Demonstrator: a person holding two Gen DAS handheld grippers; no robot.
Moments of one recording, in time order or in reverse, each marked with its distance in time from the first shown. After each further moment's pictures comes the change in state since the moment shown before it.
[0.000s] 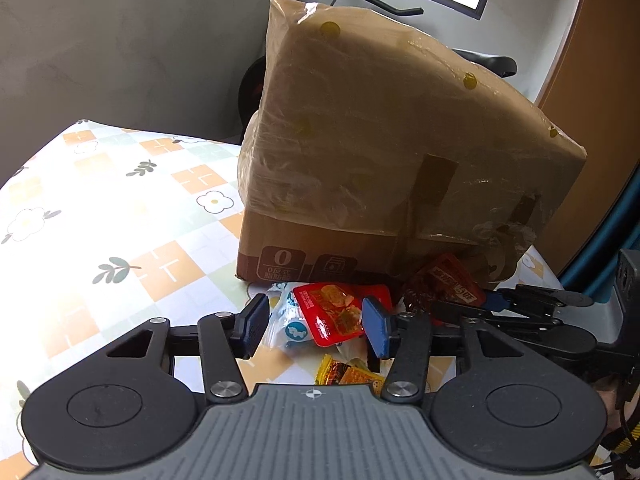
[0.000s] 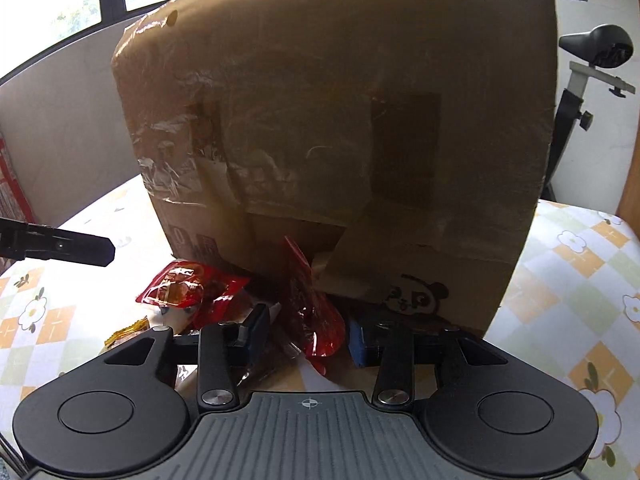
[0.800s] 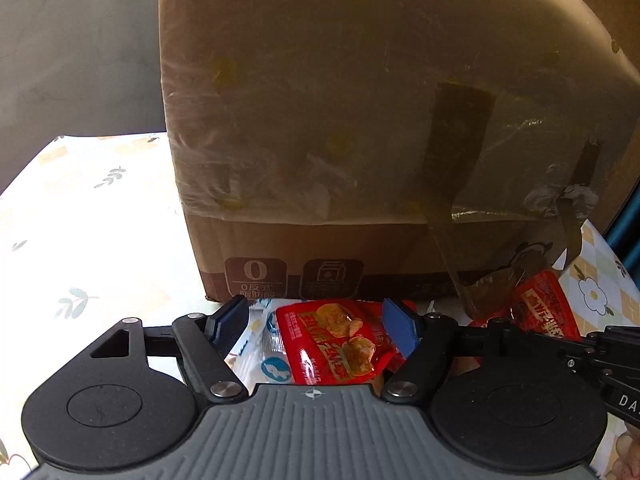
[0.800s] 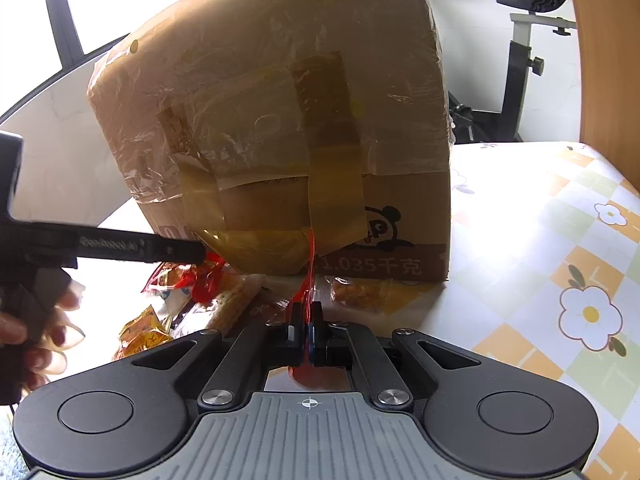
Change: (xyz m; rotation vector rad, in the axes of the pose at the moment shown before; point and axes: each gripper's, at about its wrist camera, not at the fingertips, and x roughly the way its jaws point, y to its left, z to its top) left arm 0.084 -0.027 0.008 0.114 0.066 0.094; right arm -0.033 -0.016 -0.037 0.205 -0.036 -0.013
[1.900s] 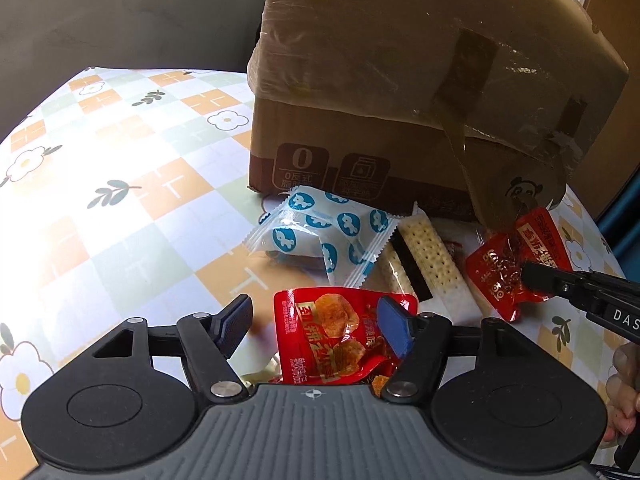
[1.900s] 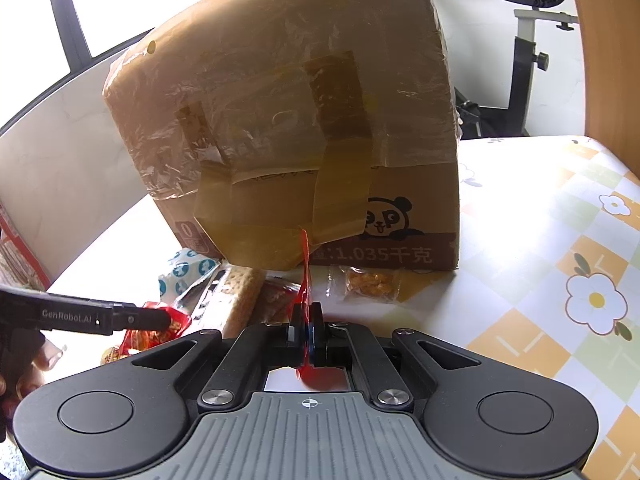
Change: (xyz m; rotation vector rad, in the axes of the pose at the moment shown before) left arm -0.034 0.031 -0.052 -0.101 0.091 -0.029; right arm -0.007 0.003 -0.006 0.005 0.004 0.032
